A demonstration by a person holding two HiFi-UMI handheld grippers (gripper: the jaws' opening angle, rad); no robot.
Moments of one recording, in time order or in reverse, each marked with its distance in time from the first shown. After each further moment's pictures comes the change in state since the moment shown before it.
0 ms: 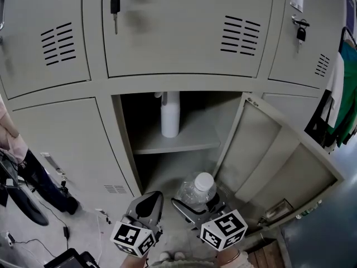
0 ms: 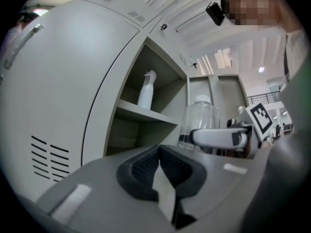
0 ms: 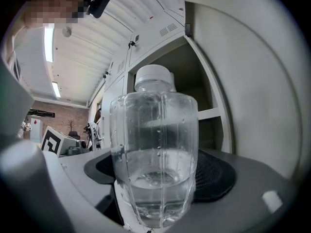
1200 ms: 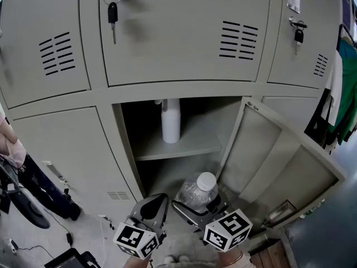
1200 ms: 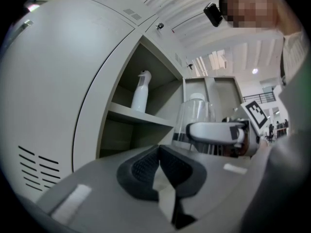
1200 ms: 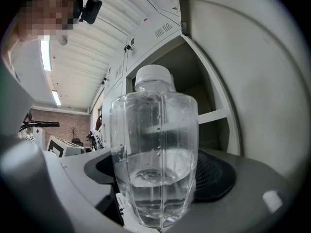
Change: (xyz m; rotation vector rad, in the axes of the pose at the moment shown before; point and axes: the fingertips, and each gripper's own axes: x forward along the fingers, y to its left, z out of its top) left arm 0.009 -0.006 0.011 0.015 -0.002 -0.074; right arm 0.006 0.005 0.015 0.066 -0.019 0.031
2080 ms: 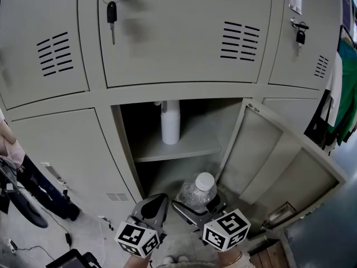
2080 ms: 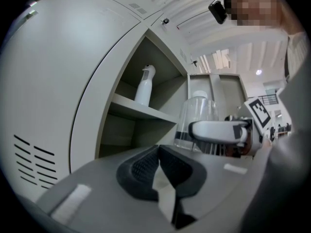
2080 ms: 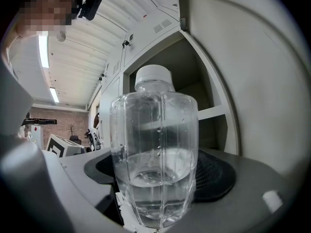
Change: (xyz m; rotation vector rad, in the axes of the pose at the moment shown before) left arm 0.009 0.007 -0.013 -0.029 0.031 0.016; right arm 0.005 -0.008 -0.007 -0.009 0.032 -0.019
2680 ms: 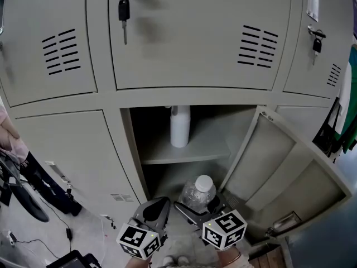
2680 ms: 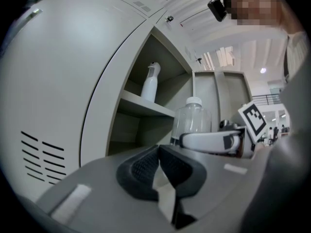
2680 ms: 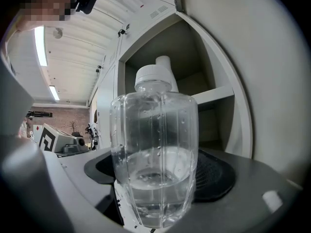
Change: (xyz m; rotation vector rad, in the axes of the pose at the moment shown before) left arm -0.003 0.013 -0.009 -0.015 0.033 0.037; right arm 0.024 -0.010 -0.026 0.001 0.072 0.016
